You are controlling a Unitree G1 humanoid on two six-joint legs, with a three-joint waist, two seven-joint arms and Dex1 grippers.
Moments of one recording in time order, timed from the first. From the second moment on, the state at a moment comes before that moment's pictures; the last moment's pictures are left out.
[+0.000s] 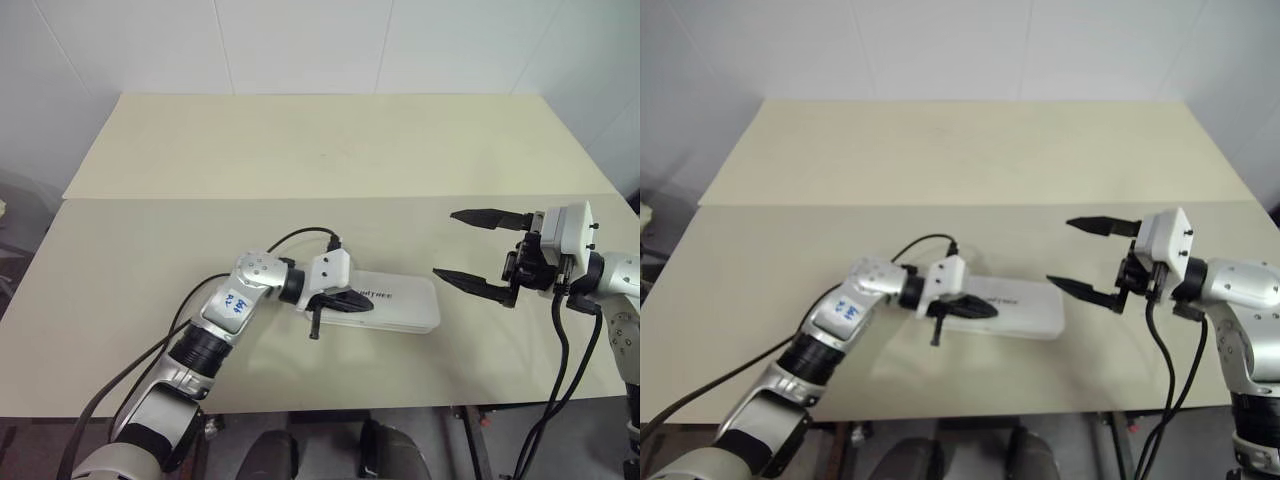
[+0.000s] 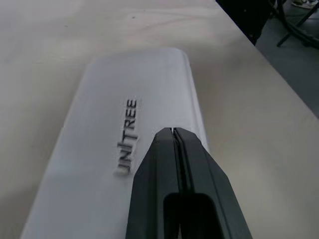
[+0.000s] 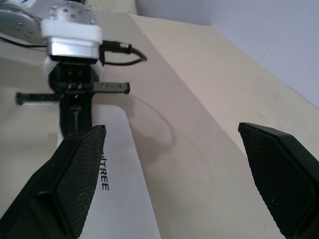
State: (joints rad) left arm -0.66 0.33 -0.41 0.10 -0.09 0.29 -1.10; right arm -0.26 -0.81 -0.24 -0.21 0.55 0.16 1.12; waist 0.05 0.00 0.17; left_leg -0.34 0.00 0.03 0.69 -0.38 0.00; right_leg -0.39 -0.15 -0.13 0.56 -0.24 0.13
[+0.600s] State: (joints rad) left arm -0.65 0.31 -0.40 0.03 -0.06 0.45 -0.98; right arm -0.24 -0.78 -0.24 -0.27 0.55 0.16 1.03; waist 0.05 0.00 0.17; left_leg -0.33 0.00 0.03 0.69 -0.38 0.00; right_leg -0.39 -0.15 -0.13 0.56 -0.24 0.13
